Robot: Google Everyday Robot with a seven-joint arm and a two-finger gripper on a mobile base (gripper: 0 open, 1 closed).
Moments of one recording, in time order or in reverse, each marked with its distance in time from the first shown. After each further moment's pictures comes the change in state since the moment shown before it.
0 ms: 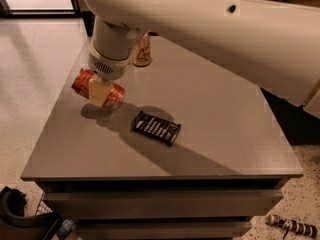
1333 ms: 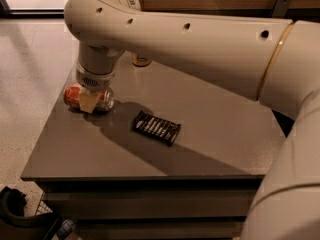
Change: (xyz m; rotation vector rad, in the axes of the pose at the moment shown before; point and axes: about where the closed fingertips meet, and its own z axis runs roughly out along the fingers) arm -0.019 -0.003 0.058 0.007 0.017 -0.059
